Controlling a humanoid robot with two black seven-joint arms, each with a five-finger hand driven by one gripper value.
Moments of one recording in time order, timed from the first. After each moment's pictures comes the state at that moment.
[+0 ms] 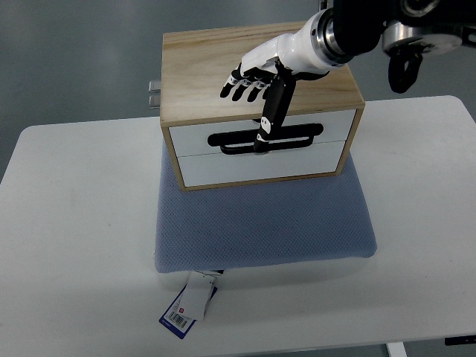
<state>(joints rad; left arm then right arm) -0.04 0.00 -0.06 -0.32 0.00 0.06 0.07 1.97 -0.49 -0.25 1.57 -0.23 0.20 -0.58</state>
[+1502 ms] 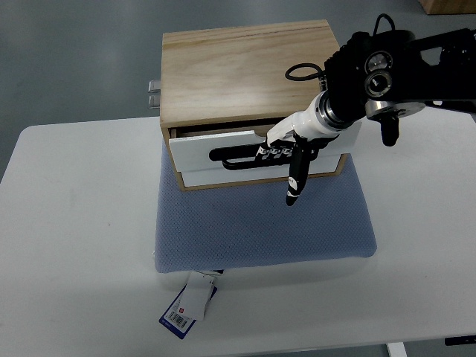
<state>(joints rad) -0.04 0.00 -0.07 -0.31 0.00 0.06 0.07 1.80 -0.46 -0.30 1.53 -0.33 0.35 -0.58</state>
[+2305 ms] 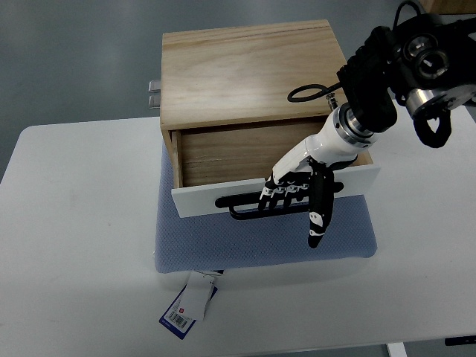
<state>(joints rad) -0.04 0.00 -0.07 -0.31 0.00 0.06 0.07 1.87 -0.58 -0.30 1.69 -0.19 0.57 -0.57</state>
